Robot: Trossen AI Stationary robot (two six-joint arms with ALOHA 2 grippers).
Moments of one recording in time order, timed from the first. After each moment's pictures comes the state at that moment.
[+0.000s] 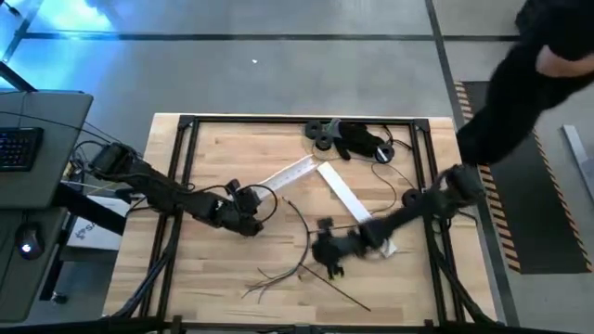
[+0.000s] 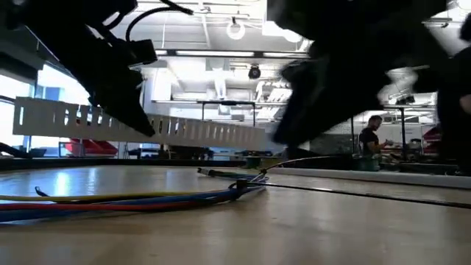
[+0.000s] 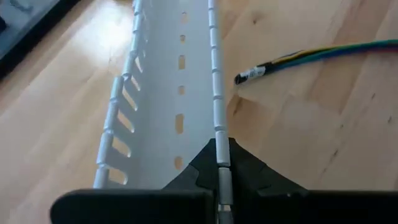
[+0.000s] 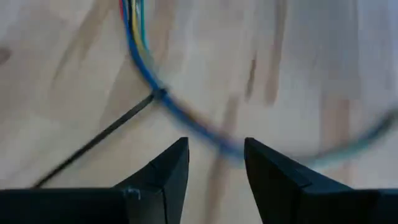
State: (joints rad) left arm -0.33 1.44 0.68 -0.34 -0.70 -0.69; right arm 0.36 1.85 1.08 -0.11 0.15 -0.13
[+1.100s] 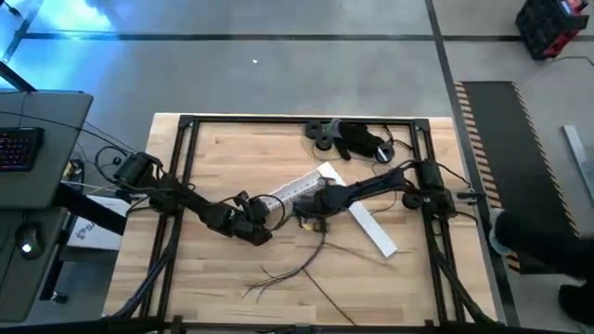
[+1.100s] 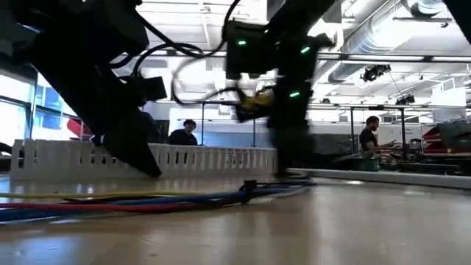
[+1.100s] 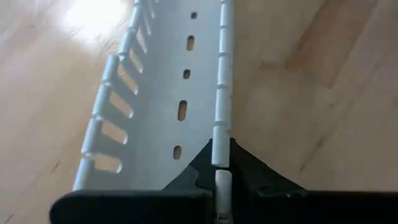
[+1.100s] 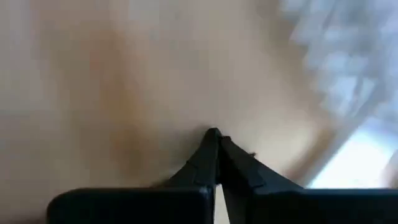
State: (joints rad) left arm -0.37 1.71 0.68 -0.11 -0.64 -0.72; right arm 0.18 2.12 1.41 -0.96 0.26 0.33
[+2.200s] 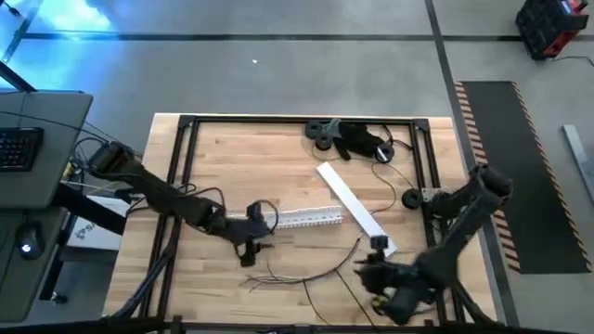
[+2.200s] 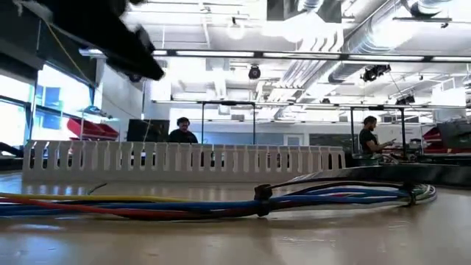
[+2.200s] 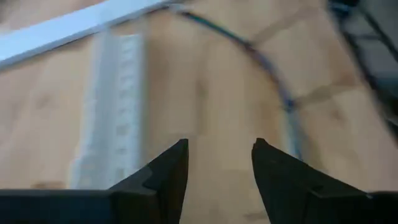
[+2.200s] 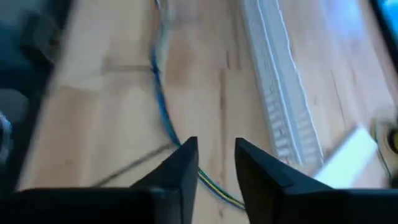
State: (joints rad) left arm -0.50 1.40 0.75 -0.04 -0.28 -0.27; right arm 0.91 1.61 1.31 -0.87 0.72 0.66
